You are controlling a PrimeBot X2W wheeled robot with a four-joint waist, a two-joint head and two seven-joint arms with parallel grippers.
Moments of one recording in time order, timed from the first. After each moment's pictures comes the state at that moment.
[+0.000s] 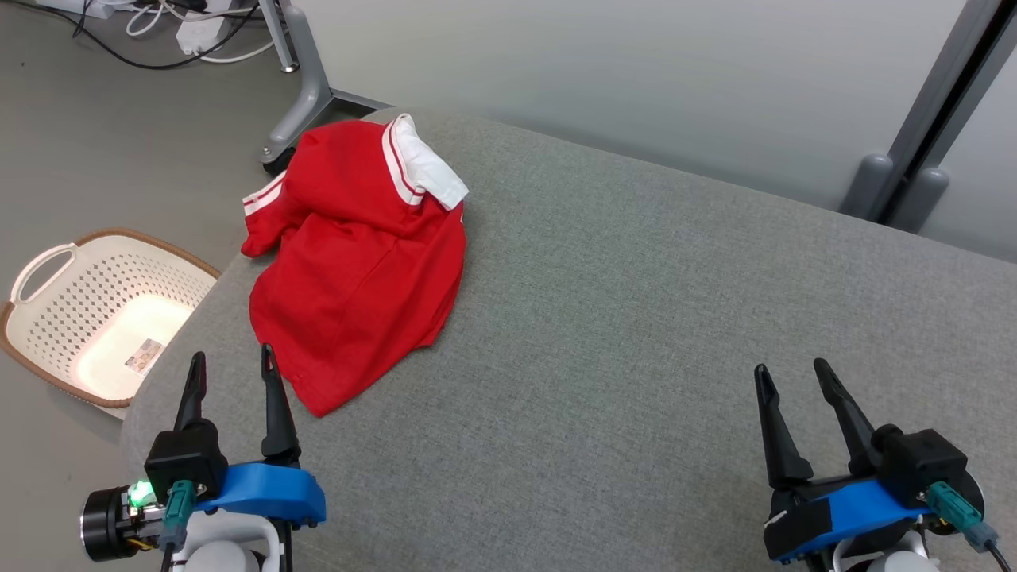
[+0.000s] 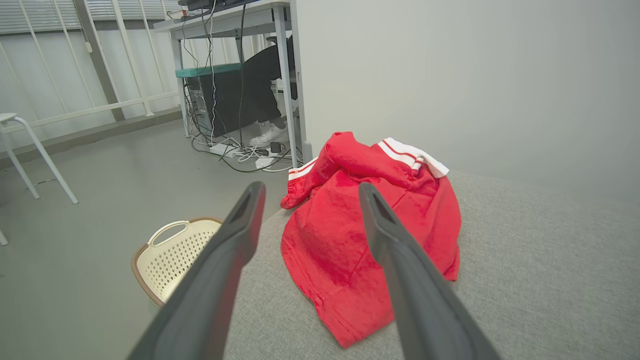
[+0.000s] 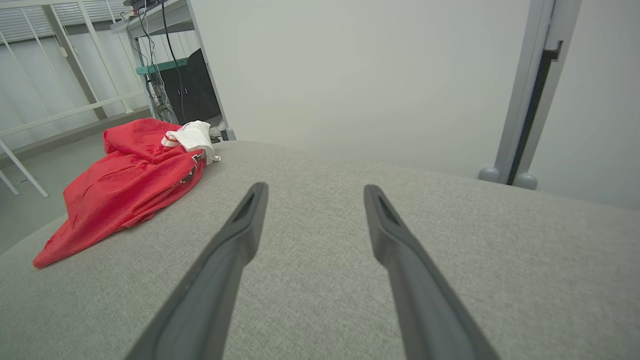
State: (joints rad) left arm -0.12 0.12 -0.10 0.29 -0.16 0.15 -0.23; right arm -0.07 -0.05 0.00 0.20 0.13 0.13 -0.21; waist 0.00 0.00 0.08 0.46
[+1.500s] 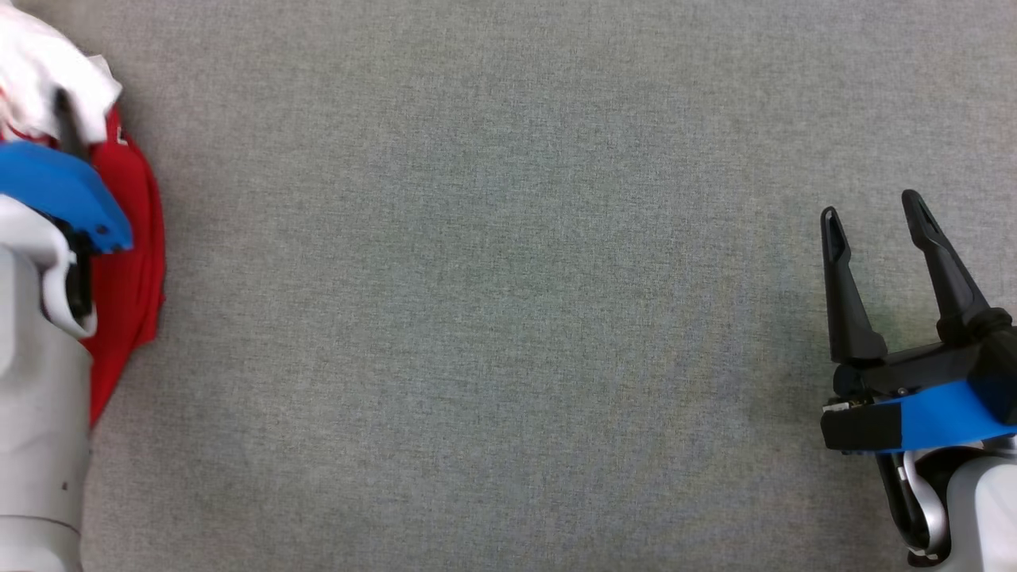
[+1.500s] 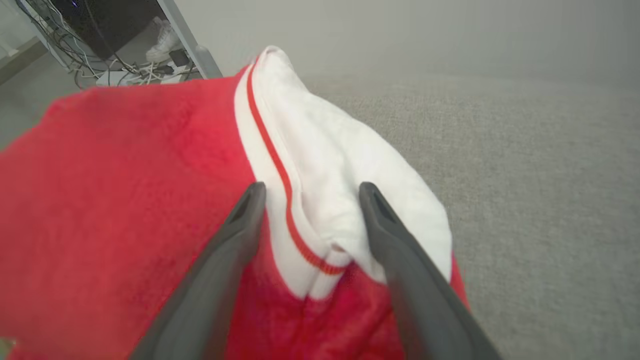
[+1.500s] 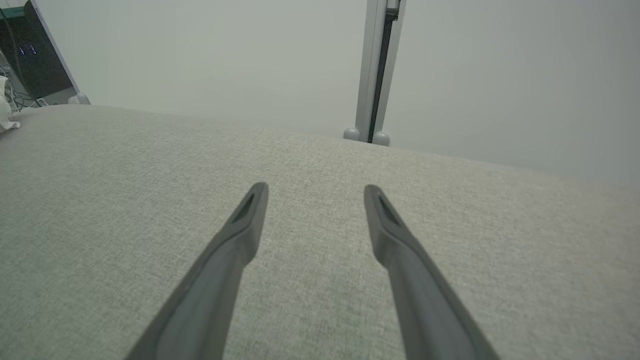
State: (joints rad) left arm -0.88 0.34 -0.03 0.89 -0.25 0.01 0.01; right arm -0.20 -0.10 -0.04 -0.17 0.03 0.13 -0.06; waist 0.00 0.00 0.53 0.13
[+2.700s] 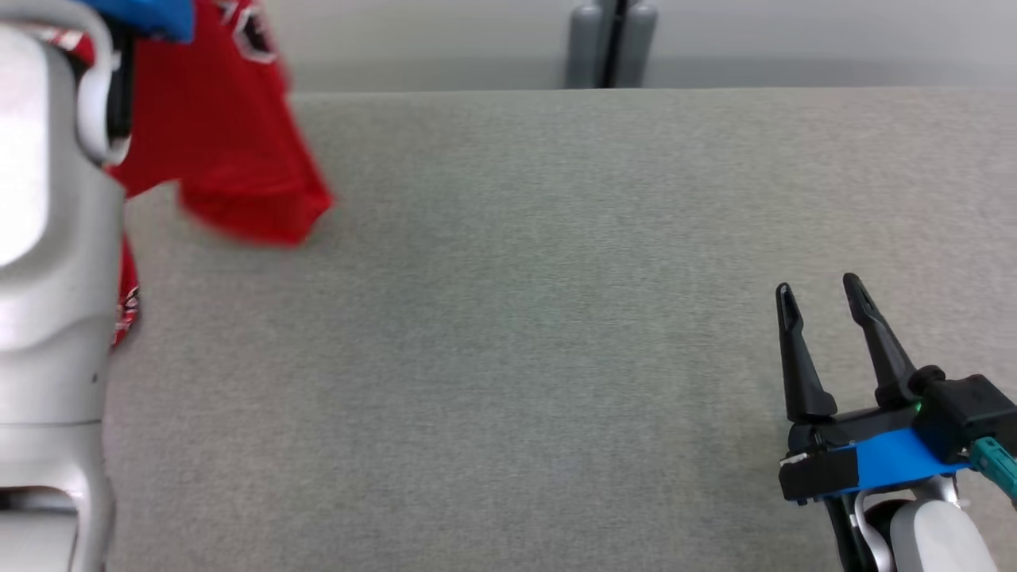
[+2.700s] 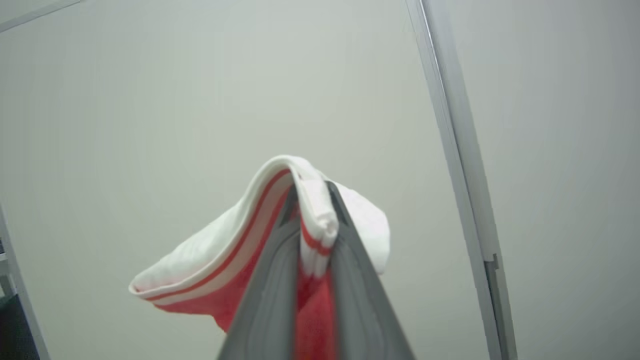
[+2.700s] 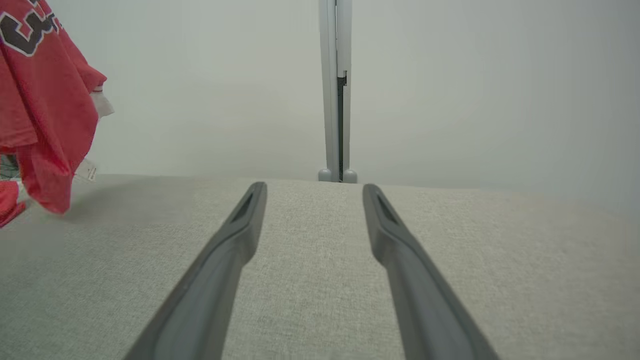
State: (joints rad) left arm -1.10 0.30 -0.22 0.62 -0.17 -0.06 -0.19; right arm -0.14 -0.05 -0.02 0.01 0.09 0.13 -0.16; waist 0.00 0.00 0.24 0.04
